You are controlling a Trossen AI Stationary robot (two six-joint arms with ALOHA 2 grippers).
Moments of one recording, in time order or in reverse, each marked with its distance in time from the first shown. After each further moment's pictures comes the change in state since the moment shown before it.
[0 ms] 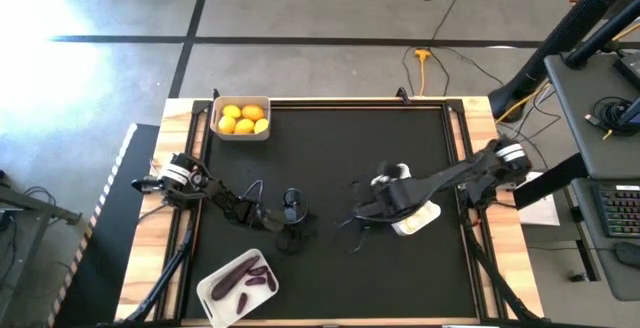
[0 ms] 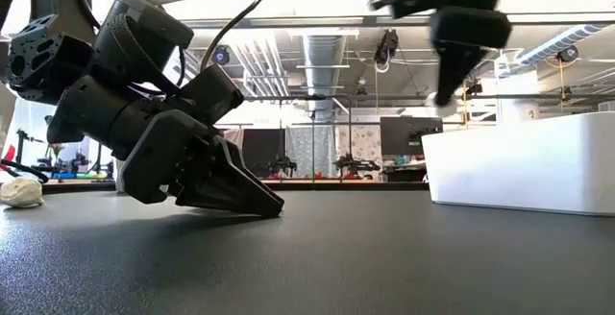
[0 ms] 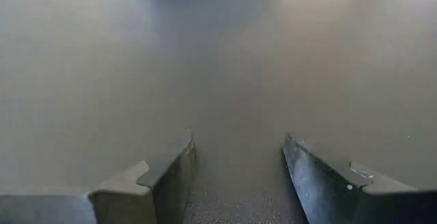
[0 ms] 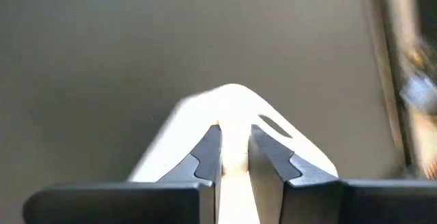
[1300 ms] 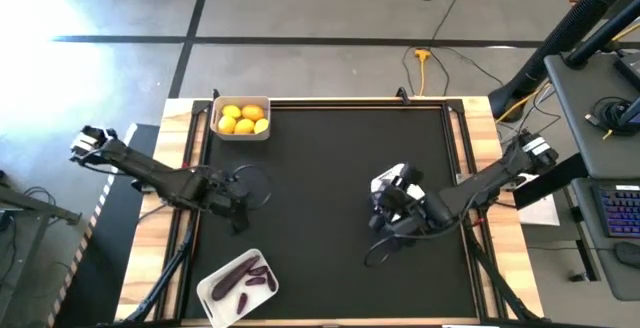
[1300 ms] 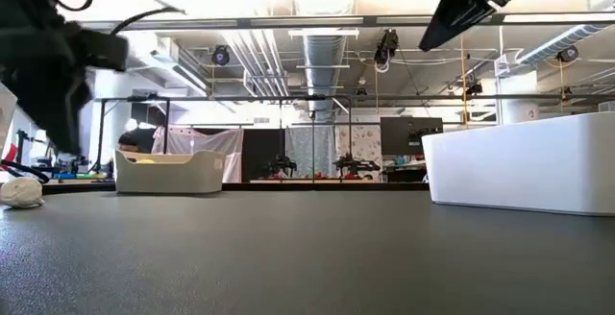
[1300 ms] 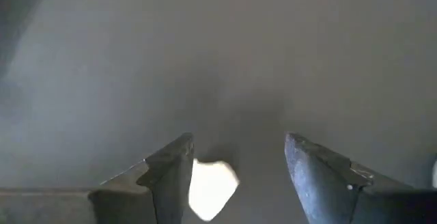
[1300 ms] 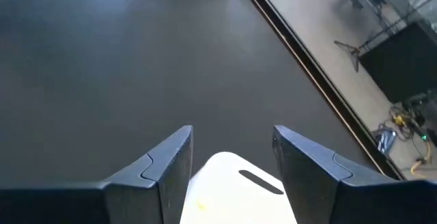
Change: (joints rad) left arm -0.066 -0.908 0.080 -1.806 0.065 -0.647; right arm 0.190 -0.191 -0.150 0.188 0.385 0.186
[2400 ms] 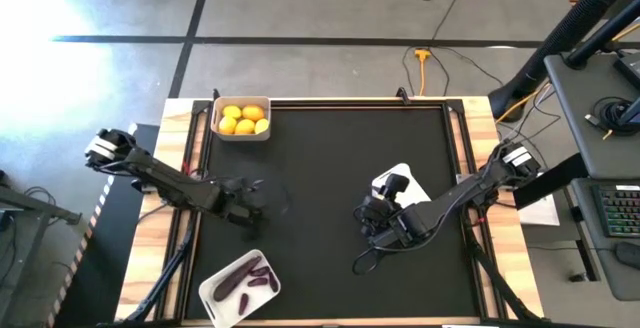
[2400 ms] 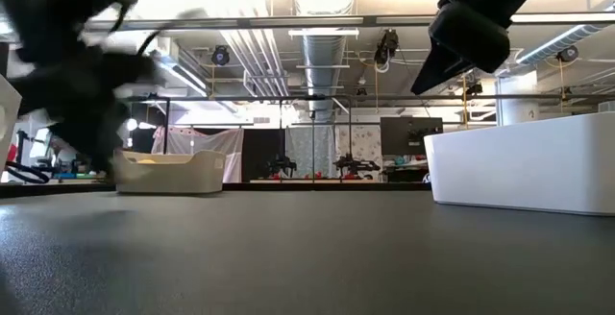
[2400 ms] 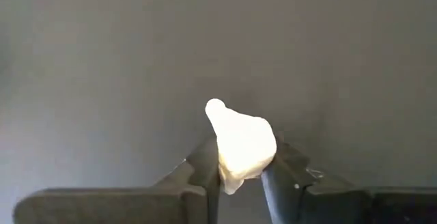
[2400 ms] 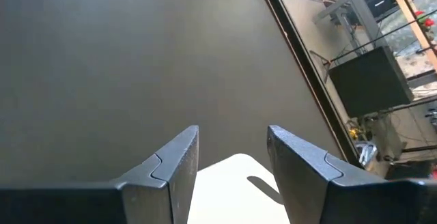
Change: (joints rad) left arm 0.002 0.251 -0.018 0.320 -0.071 0.209; right arm -0.007 0.172 -0.004 0.045 0.034 -0.098
